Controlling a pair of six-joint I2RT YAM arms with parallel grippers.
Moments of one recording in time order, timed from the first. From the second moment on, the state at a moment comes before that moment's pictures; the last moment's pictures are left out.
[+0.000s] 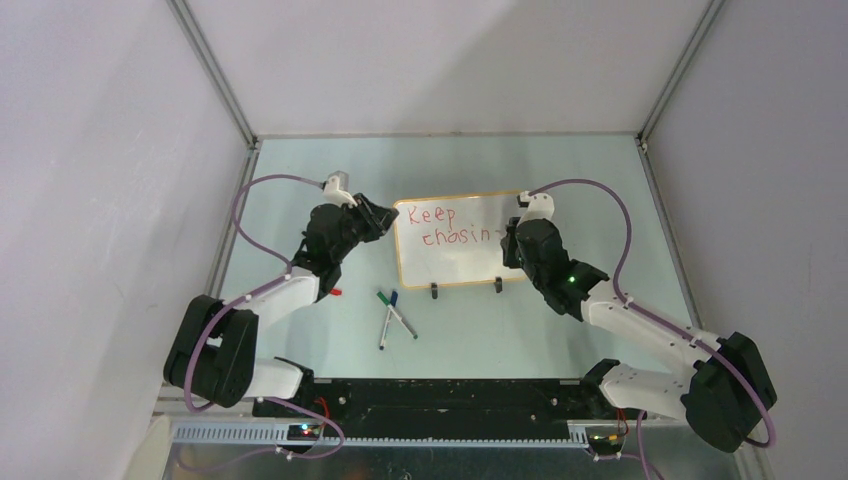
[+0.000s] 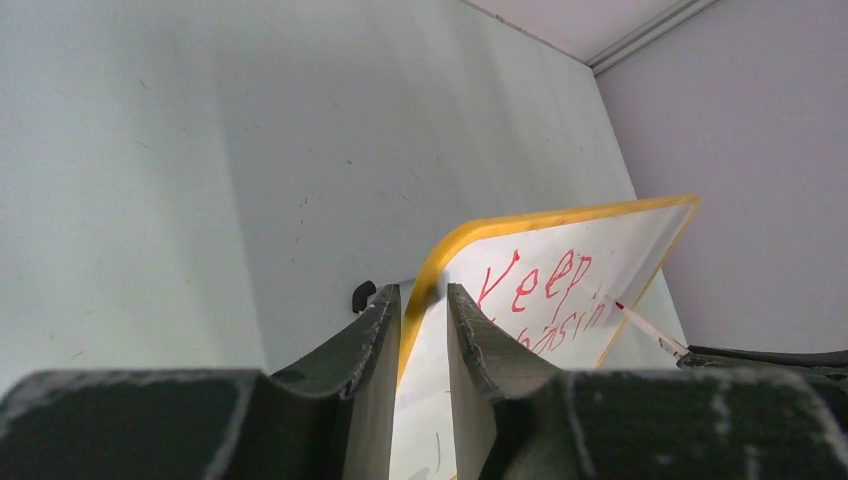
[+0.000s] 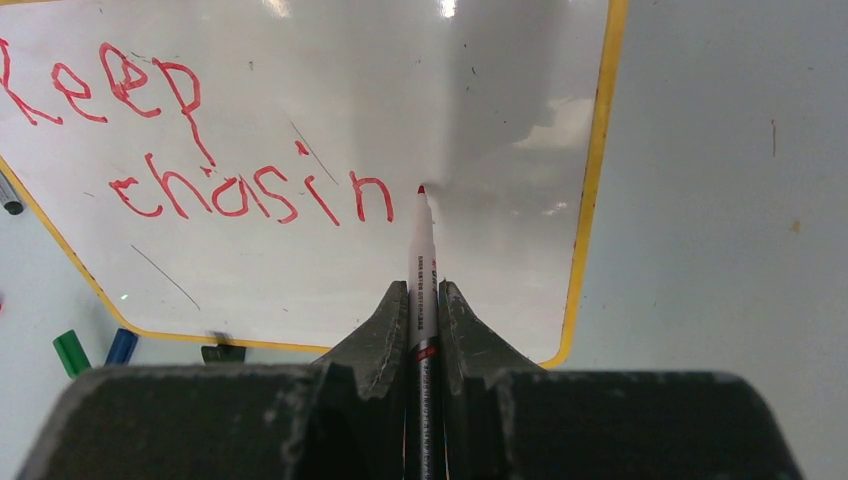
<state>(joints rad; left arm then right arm) -0.35 1.34 0.60 0.53 0.14 -0.69 0.68 1.12 0.73 -0.10 0.39 0.40</state>
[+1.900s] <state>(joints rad) -0.35 1.34 0.60 0.54 0.14 -0.69 0.68 1.16 0.73 -0.14 0.39 0.39</state>
